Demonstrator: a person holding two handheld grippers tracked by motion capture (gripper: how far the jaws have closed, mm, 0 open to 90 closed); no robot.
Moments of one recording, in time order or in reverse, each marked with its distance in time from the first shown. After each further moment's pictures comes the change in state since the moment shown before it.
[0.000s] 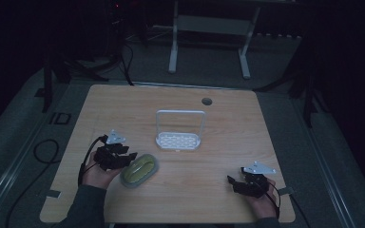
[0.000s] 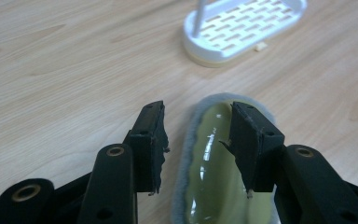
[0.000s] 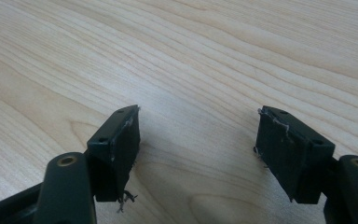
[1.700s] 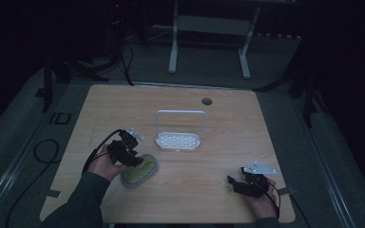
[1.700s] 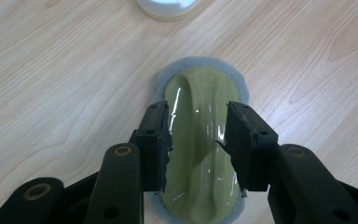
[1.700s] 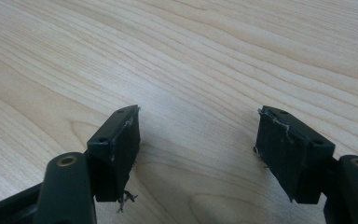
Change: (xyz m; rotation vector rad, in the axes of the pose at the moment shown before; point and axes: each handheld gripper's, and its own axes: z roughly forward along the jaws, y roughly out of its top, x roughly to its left) left arm -0.013 0.038 0.016 0.324 -0.077 0.122; right arm 0.000 0.000 0.000 -0.001 -0.001 -0.001
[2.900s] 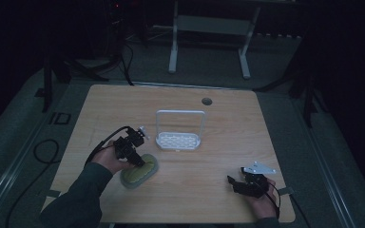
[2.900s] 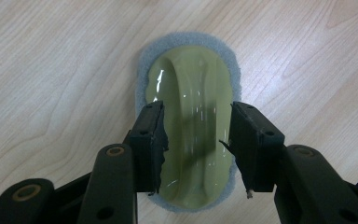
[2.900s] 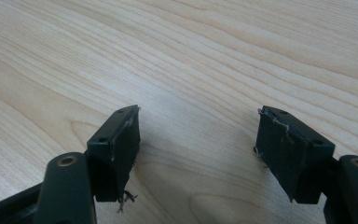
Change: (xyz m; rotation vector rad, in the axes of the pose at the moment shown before) left arm 0.003 0.022 0.010 0.199 -0.072 0.028; right arm 0.000 0.000 0.000 0.001 0.000 0.002
